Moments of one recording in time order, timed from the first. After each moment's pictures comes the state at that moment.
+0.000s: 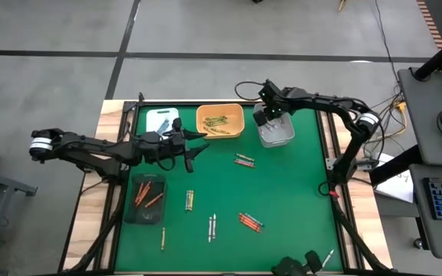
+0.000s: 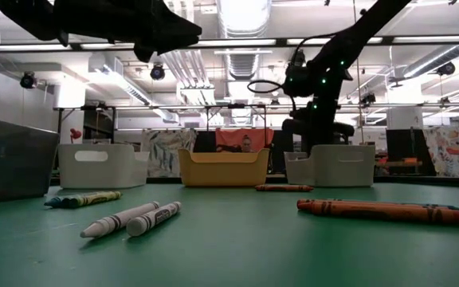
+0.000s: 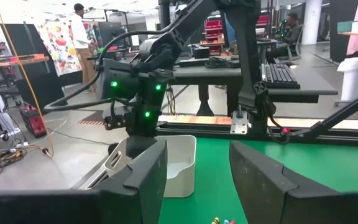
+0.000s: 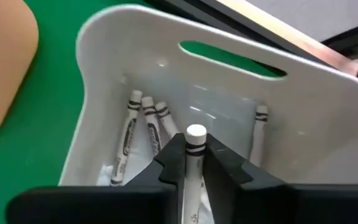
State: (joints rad) left arm 0.04 1.15 0.55 0.62 -0.26 0.09; right arm -0.73 1.75 1.19 -0.62 0.13 0.32
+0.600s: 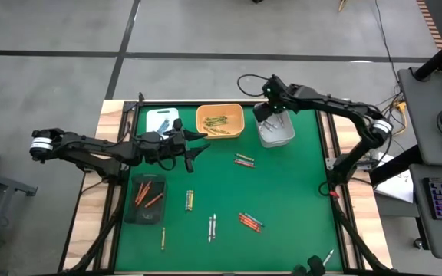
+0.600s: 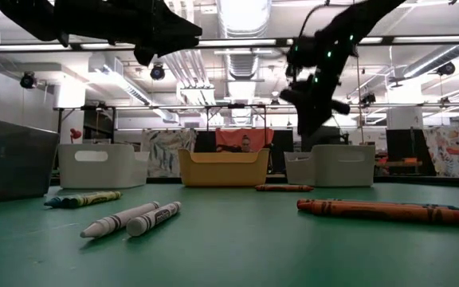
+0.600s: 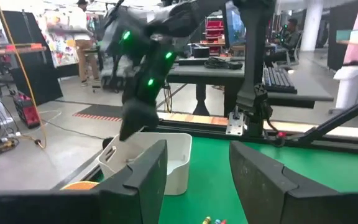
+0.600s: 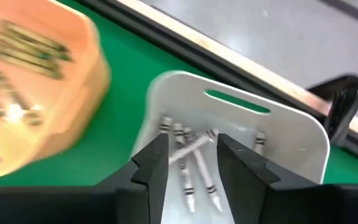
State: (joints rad) left arm 0.04 1.16 0.55 0.62 -0.26 0.02; right arm -0.68 1.59 1.20 -0.62 0.13 0.30
